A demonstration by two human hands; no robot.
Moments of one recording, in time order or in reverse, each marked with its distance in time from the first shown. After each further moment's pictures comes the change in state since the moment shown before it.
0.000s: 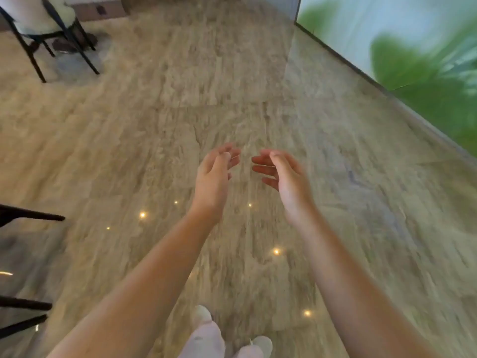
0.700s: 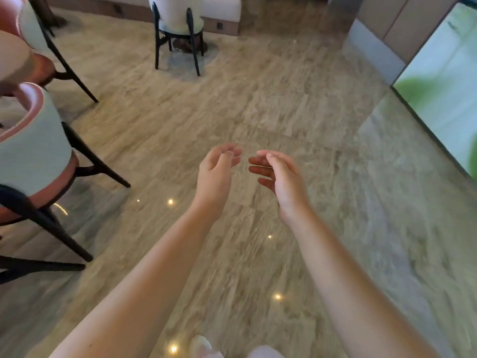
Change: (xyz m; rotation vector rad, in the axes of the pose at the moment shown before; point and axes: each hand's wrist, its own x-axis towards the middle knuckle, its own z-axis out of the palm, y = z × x) left_hand 0.034 0.049 -0.230 -0.123 0.391 0.106; right_hand 0.011 -0.010 0.259 -0.088 -0.402 -0.025
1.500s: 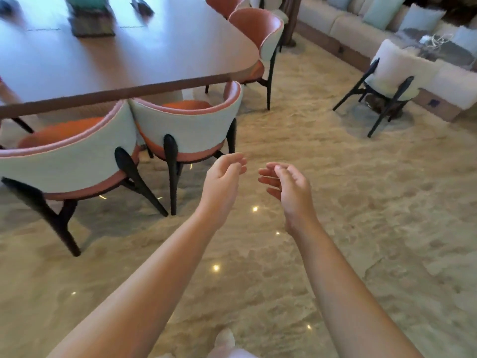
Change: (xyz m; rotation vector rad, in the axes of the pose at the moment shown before) left_hand 0.097 0.023 -0.155 -0.073 0.794 0.071; right_hand 0.135 0.011 0.220 -0.169 -0.783 0.007
